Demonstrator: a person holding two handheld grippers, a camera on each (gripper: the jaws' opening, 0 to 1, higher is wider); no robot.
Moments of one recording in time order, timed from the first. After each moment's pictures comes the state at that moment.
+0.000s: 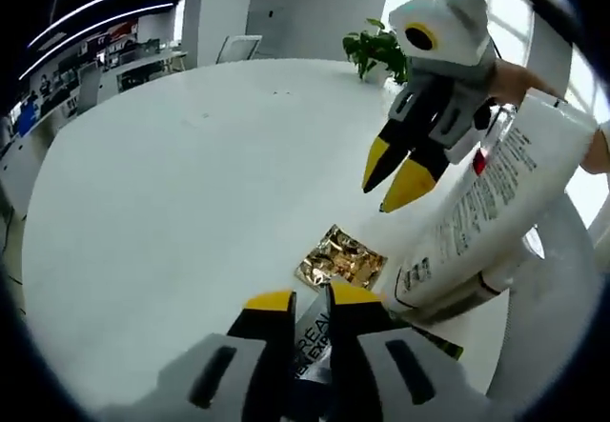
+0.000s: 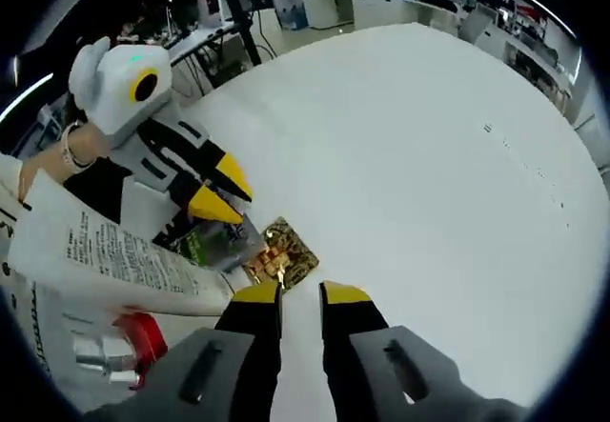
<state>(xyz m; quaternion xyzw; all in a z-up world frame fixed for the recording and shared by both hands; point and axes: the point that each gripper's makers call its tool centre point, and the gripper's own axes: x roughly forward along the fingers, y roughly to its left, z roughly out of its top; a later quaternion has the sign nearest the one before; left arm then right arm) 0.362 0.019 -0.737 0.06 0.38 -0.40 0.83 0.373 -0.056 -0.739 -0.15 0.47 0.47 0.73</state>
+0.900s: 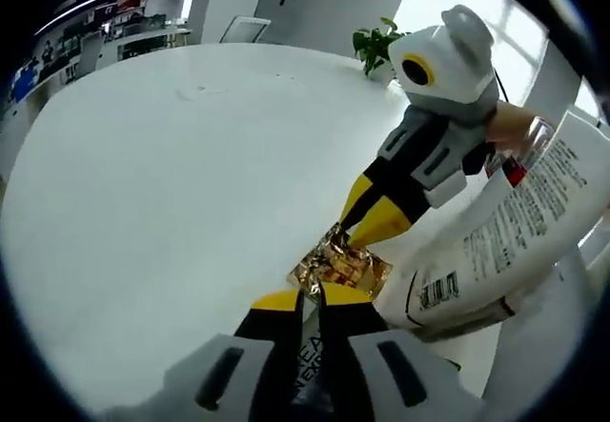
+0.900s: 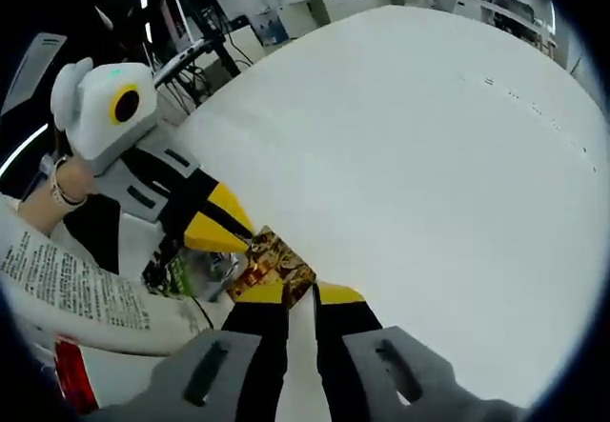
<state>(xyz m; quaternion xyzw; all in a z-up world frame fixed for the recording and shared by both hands) 0.372 0.011 -0.764 0.02 0.41 -0.40 0.82 0.378 -0.040 -0.770 -0.08 0.48 0.46 0.74</state>
